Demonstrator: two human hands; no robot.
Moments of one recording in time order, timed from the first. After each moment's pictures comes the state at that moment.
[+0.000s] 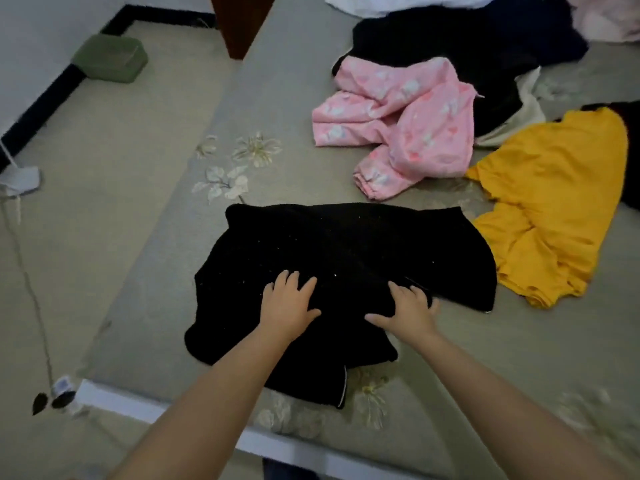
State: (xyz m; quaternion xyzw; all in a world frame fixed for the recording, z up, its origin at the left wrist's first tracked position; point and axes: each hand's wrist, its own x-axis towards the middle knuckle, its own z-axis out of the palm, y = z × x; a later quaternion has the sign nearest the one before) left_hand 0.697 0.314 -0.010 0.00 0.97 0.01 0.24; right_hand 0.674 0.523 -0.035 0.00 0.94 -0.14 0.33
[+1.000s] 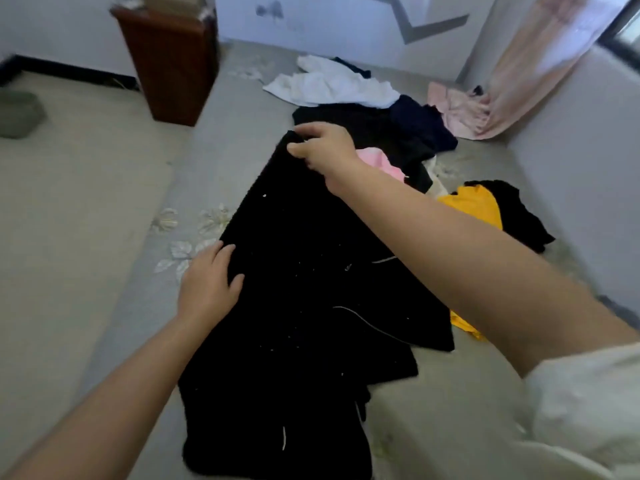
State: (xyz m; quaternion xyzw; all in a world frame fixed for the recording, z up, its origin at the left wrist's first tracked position) left_hand 0.592 0.150 0.103 0.01 0.96 0.26 0.04; right_hand 0.482 0.310 0.233 0.04 0.81 -0.58 0.04
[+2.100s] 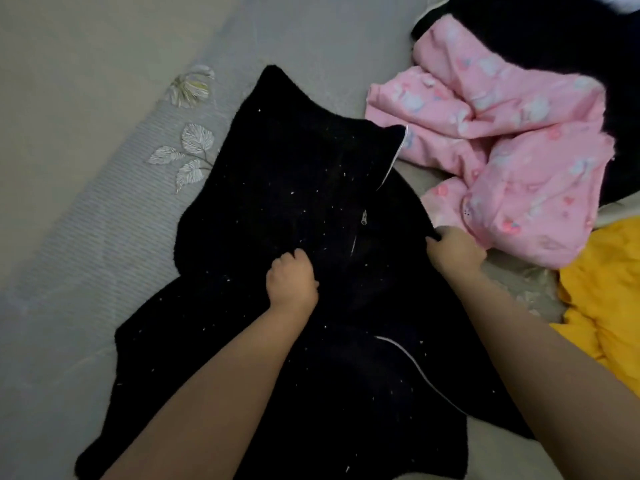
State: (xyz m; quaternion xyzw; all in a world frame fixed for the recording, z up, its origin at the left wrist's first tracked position) left_hand 0.488 0.254 -0.145 -0.24 0.93 0.17 0.23; right_hand 0.377 0.428 -0.097 0.07 0.98 -0.03 0.18
